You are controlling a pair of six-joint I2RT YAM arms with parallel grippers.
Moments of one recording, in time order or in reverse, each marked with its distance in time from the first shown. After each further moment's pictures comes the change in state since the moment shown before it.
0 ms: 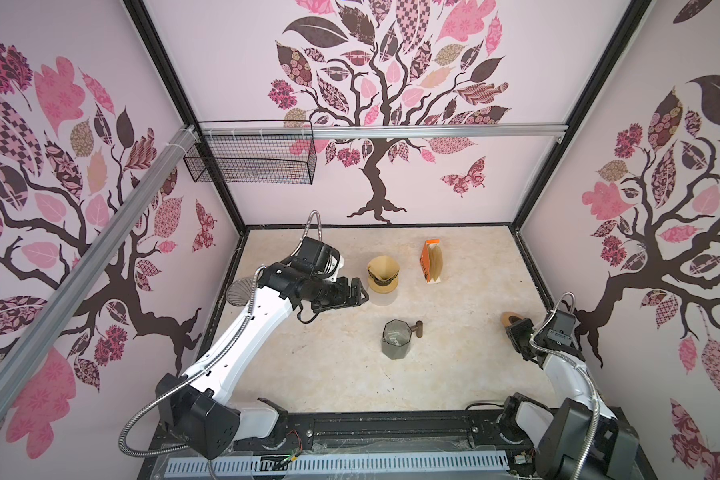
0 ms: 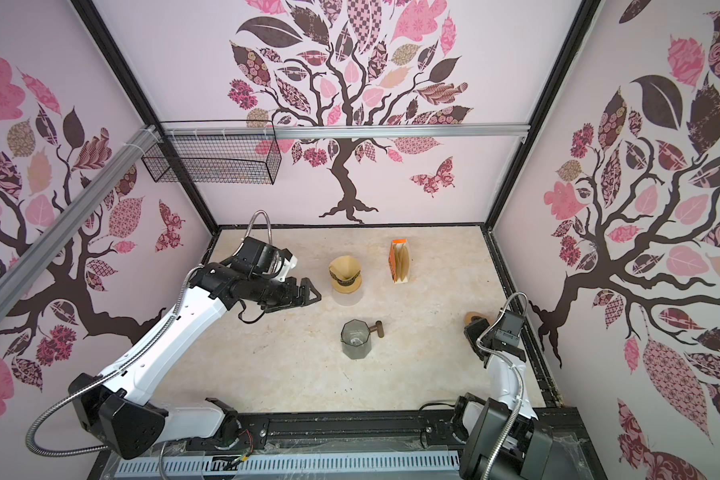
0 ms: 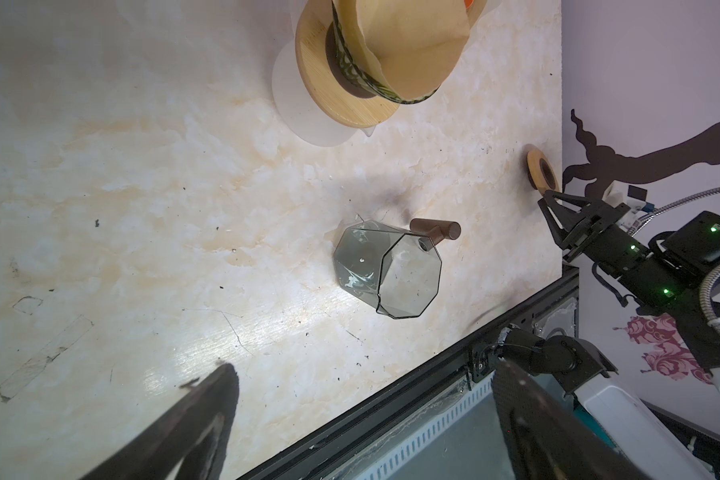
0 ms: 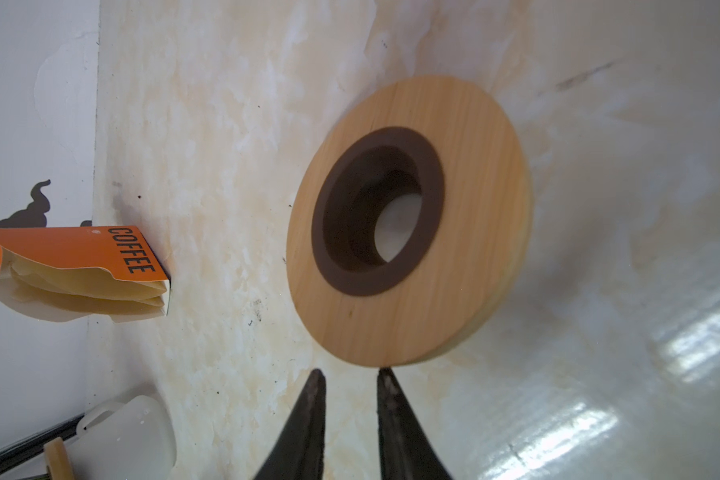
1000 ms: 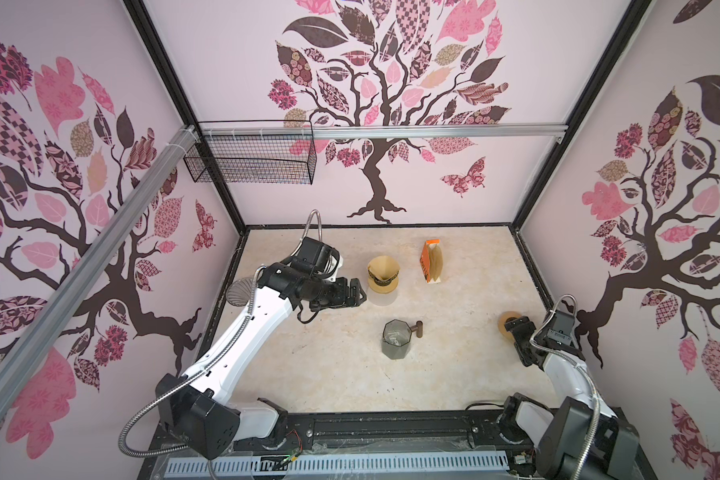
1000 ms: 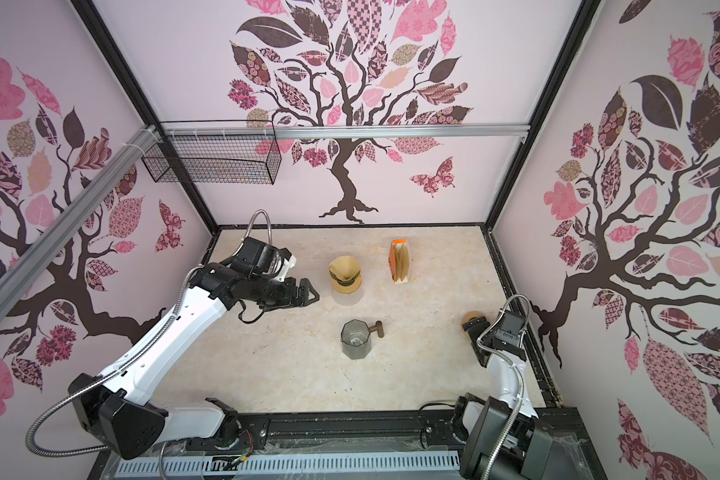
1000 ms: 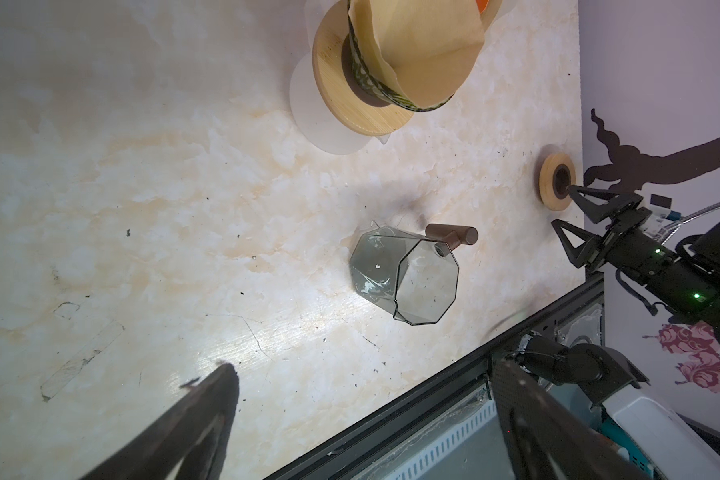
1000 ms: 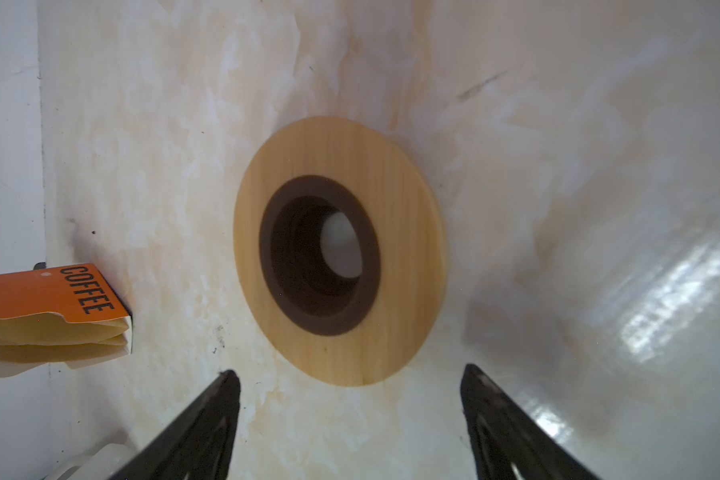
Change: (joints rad) left arm 0.001 -0.002 0.000 -0.005 -0.048 0.036; right arm 0.000 0.006 -0.019 -0.031 0.112 0.054
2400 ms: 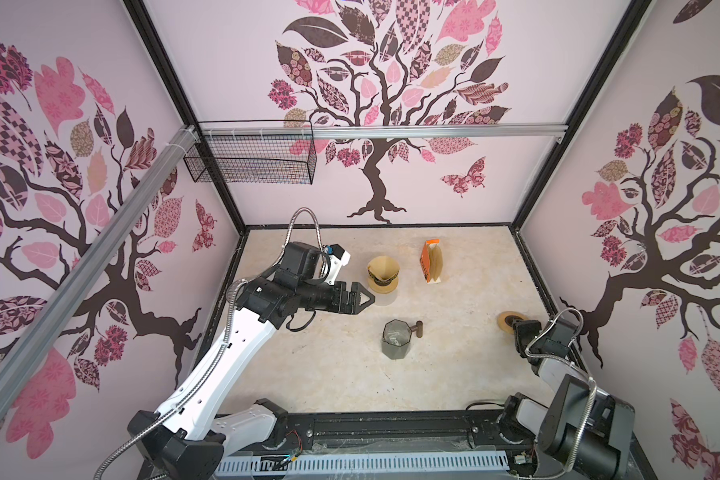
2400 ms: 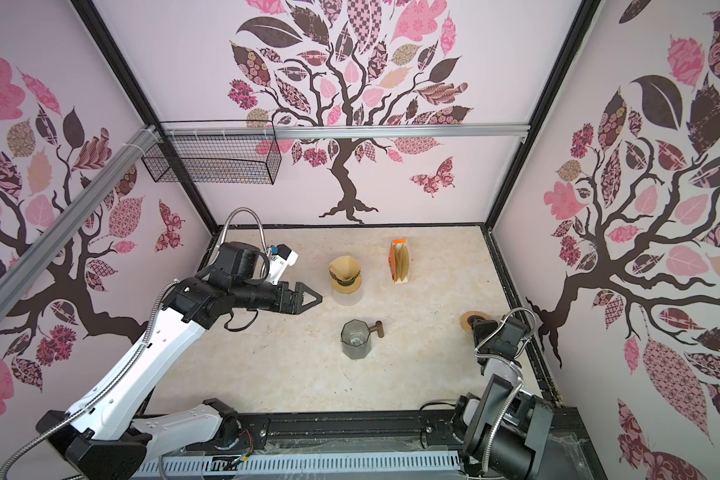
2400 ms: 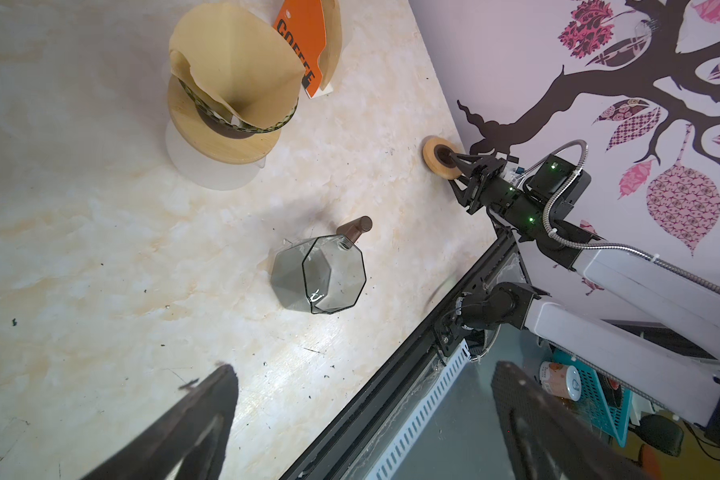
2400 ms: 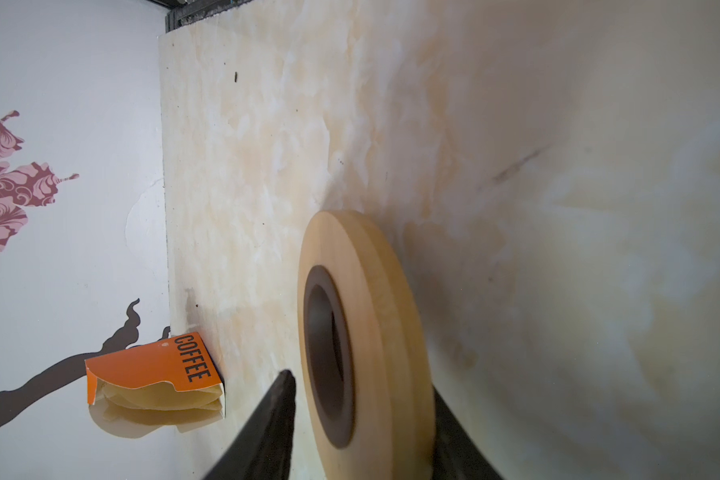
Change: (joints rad) left arm -0.024 -0.157 -0.043 0.114 0.202 0.086; right arm -0.066 0.121 -0.132 0.497 -0.076 0.236
